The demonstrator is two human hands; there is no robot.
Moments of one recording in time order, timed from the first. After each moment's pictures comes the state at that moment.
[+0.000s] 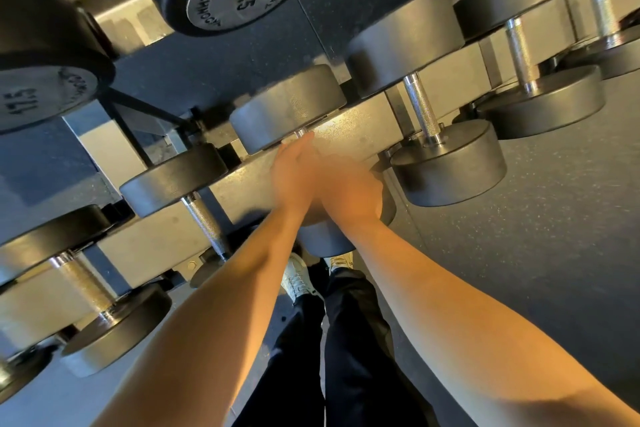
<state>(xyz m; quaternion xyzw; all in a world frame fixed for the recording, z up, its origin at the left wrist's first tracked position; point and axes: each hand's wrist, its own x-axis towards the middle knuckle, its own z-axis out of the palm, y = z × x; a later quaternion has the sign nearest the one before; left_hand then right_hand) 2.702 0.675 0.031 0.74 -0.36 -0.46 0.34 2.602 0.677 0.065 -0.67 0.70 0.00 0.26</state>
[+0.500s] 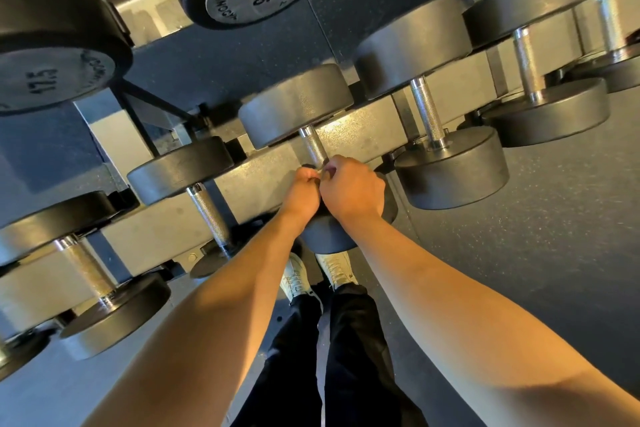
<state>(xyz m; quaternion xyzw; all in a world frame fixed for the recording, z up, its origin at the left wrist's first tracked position) 2.696 0.697 0.025 0.70 -0.21 -0.63 0.26 2.603 0.676 0.065 -0.67 0.70 0.01 0.27</state>
